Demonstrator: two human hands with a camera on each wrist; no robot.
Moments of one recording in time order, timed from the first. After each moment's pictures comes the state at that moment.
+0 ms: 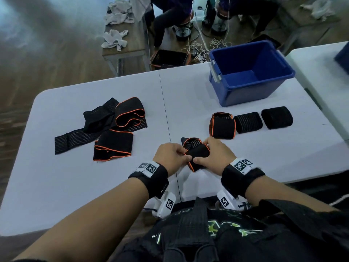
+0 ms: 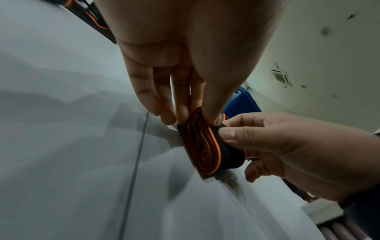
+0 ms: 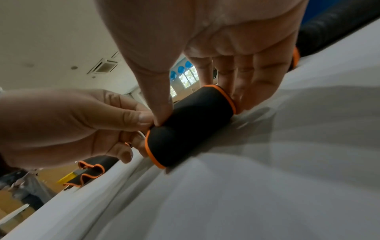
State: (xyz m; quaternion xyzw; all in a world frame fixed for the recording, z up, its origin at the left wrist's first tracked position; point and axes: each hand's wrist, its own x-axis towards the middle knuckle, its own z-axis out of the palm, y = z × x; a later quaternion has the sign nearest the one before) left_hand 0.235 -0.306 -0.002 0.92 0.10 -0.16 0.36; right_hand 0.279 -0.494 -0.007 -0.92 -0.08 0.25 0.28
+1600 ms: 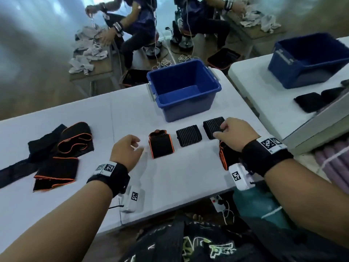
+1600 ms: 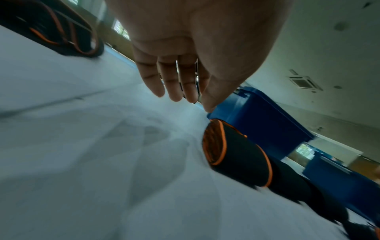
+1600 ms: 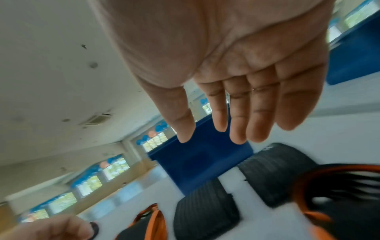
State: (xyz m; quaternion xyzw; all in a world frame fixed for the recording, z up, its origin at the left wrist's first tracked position) left_hand 0.311 -0.366 -0.001 0.95 0.15 0.01 0.28; right_hand 0.376 -0.718 0.065 -0.96 0.02 0.14 0.23
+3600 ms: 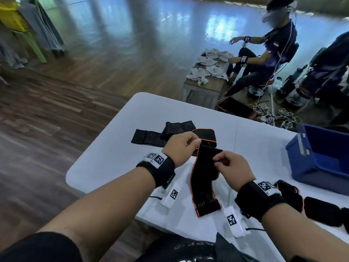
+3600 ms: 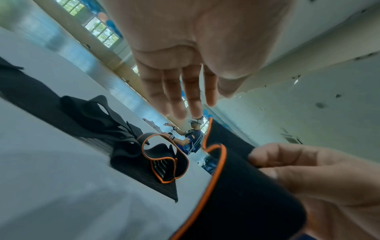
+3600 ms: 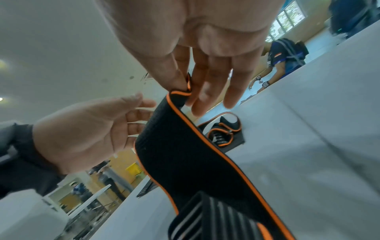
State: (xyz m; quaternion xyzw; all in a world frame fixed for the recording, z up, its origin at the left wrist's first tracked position) left_hand 0.210 -0.129 0.065 0.88 0.16 0.14 0.43; right_hand 0.297 -0.323 0.054 -0.86 -0.27 0.16 0.40
